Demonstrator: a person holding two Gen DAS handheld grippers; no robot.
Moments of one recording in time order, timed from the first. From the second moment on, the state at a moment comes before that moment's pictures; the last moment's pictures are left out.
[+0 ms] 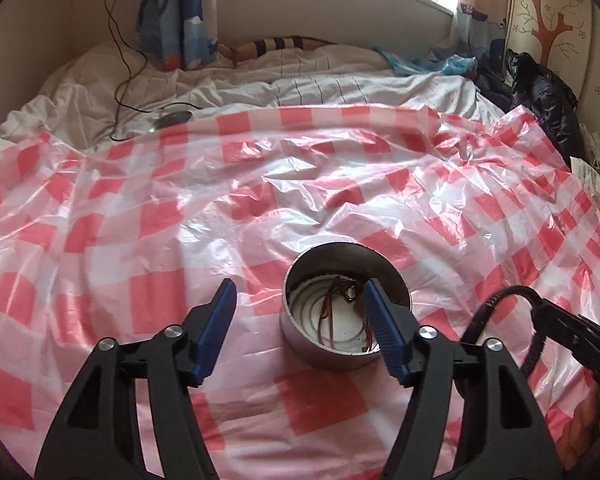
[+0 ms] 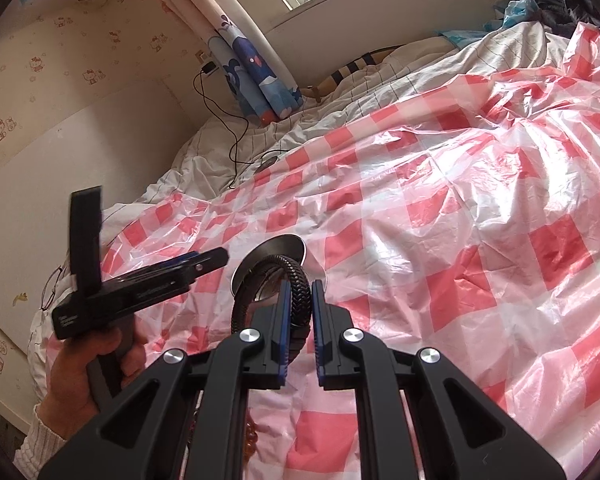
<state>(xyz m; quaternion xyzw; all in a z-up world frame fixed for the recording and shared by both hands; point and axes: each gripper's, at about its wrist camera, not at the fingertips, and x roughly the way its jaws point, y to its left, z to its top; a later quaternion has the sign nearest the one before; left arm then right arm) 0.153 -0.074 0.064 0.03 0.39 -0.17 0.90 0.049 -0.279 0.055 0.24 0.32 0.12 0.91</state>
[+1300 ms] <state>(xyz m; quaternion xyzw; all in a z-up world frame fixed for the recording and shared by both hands) 0.085 -0.008 0.031 0.04 0.43 -0.17 0.88 0.032 -0.195 0.025 0.12 0.42 0.21 0.87</state>
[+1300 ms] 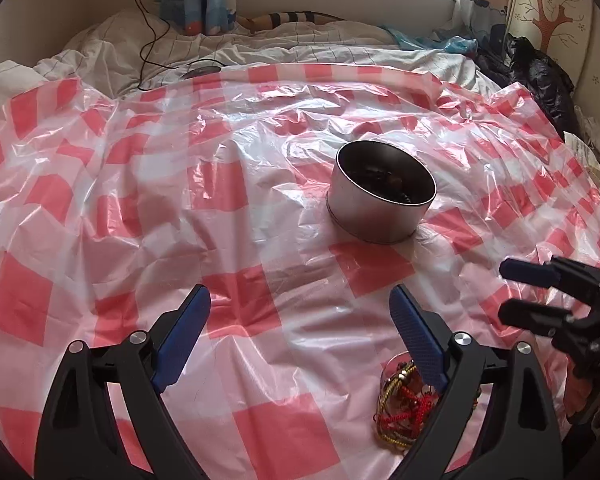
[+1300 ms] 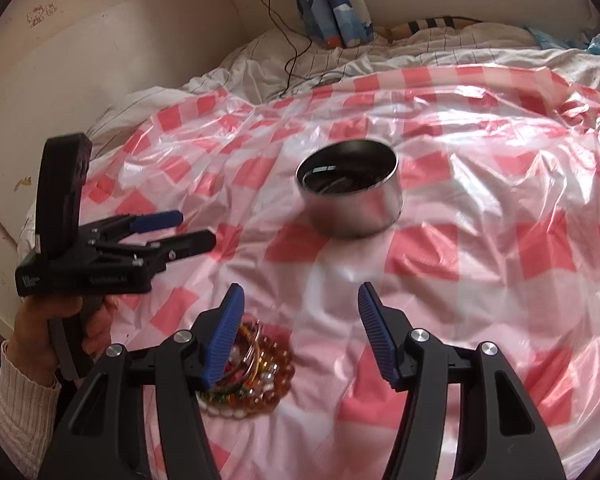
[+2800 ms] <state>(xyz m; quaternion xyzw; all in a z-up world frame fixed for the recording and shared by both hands) -0.013 -0.034 0.028 0.19 0.38 -0.34 0.84 0.030 -0.256 0.040 0.24 0.36 0.18 0.88</state>
